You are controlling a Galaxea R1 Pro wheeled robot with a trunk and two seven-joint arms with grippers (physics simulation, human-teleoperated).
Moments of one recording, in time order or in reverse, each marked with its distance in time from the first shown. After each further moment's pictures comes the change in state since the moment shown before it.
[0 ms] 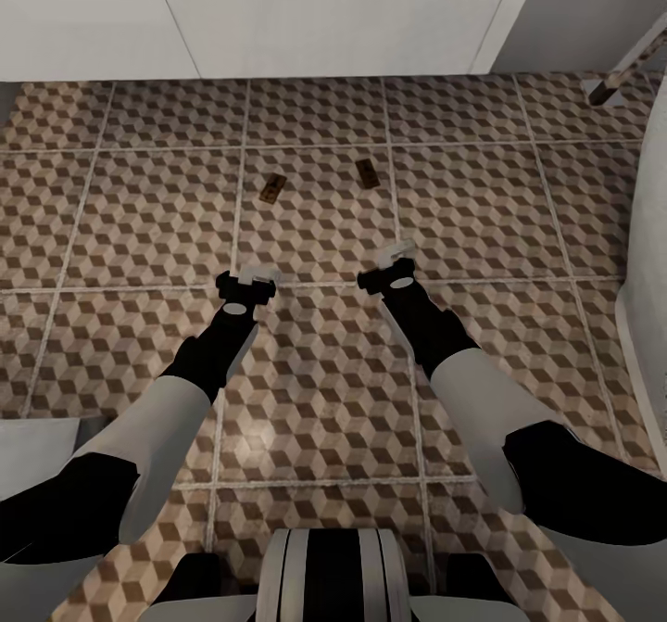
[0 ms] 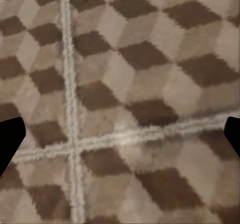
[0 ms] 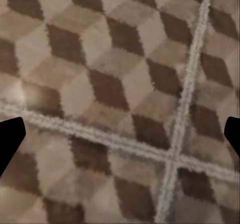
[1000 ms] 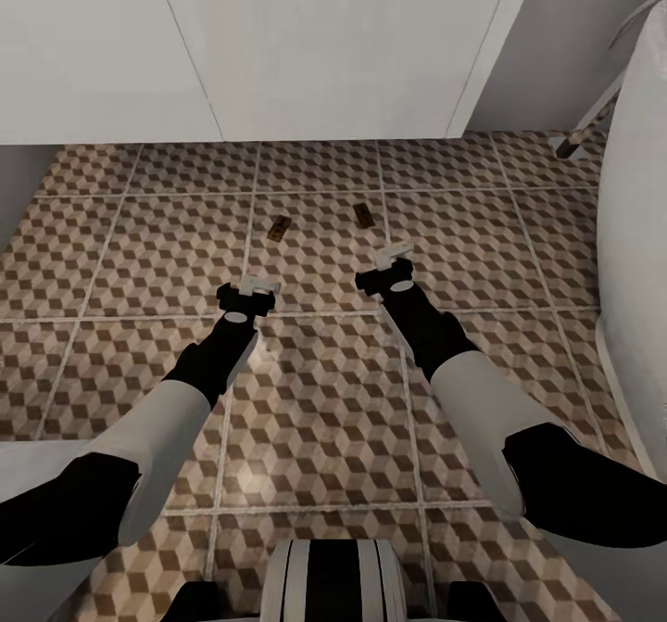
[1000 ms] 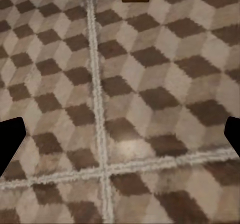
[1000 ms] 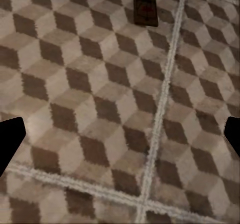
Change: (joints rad) left arm 0.007 0.001 0.001 0.062 0.000 0.000 -0.001; right arm 0.009 0.000 0.001 0.003 -0.006 -0.041 0.011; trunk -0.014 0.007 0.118
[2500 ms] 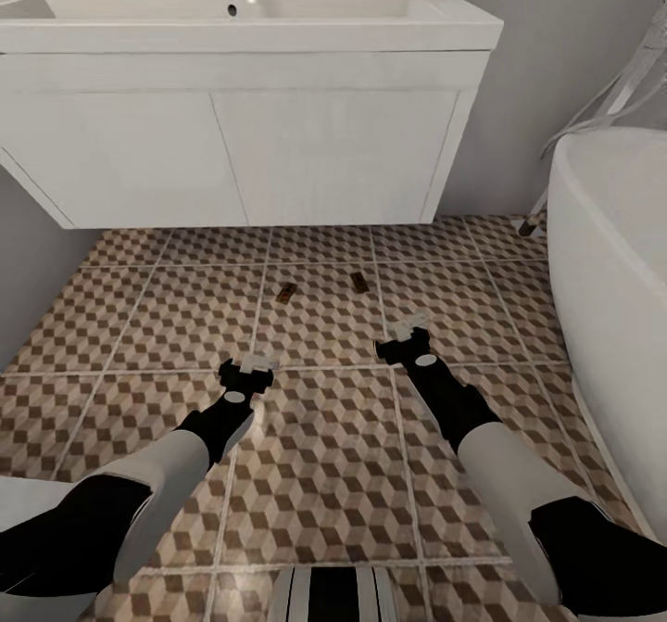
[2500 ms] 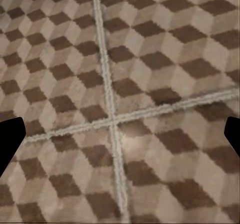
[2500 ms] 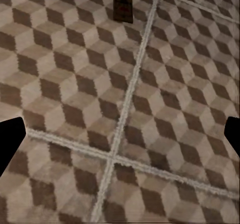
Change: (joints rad) left arm 0.098 0.000 -0.001 0.428 0.003 -0.305 -0.003; right arm 0.258 -0.104 -0.004 0.001 0.001 -0.102 0.070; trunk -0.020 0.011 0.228
